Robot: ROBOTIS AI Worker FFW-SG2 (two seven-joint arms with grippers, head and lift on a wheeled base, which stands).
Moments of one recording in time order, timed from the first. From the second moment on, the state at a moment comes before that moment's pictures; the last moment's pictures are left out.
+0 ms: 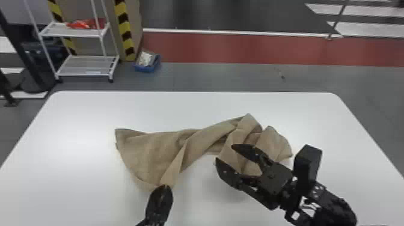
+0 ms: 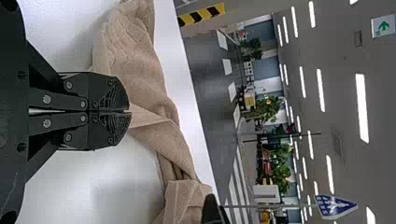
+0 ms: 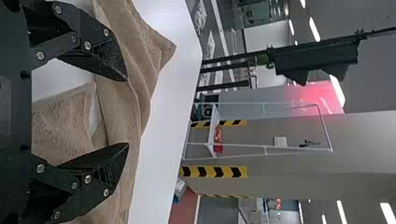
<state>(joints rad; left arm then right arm) 0.60 0.39 -0.51 -2.08 -0.08 0.08 0.43 0.37 0.00 -0.02 -2.04 0.11 0.28 0.78</state>
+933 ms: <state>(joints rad) 0.61 0.39 -0.51 -2.08 -0.08 0.08 0.43 0.33 0.00 0.03 -1.92 0.31 0.20 0.76</state>
